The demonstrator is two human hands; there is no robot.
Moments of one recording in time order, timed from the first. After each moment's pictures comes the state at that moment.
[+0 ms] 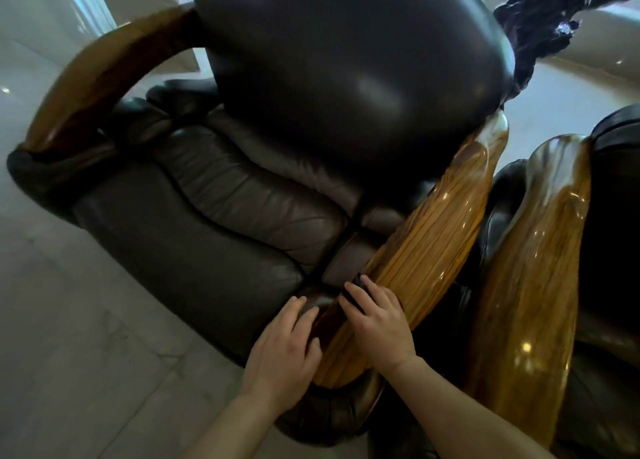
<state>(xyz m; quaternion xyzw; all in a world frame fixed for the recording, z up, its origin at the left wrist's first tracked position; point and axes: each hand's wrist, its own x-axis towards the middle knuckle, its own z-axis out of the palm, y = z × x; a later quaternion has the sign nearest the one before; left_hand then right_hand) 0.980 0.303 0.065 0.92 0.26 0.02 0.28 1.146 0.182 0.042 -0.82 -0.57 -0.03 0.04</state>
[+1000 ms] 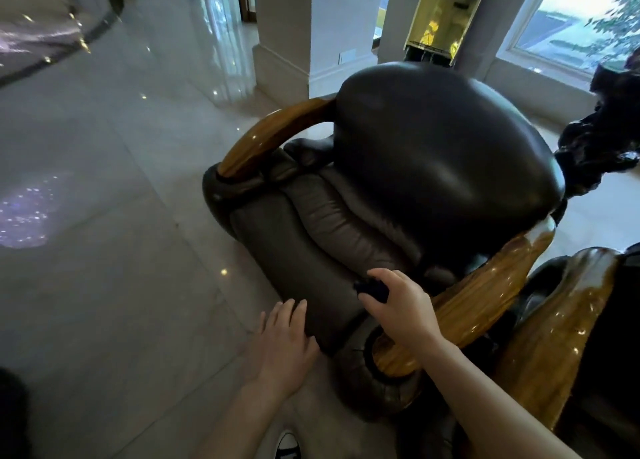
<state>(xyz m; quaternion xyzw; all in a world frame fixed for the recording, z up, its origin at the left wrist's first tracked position) 0.784 0.331 0.291 0.87 0.45 0.00 0.18 0.996 0.258 0.348 -0.84 -0.46 0.15 0.25</state>
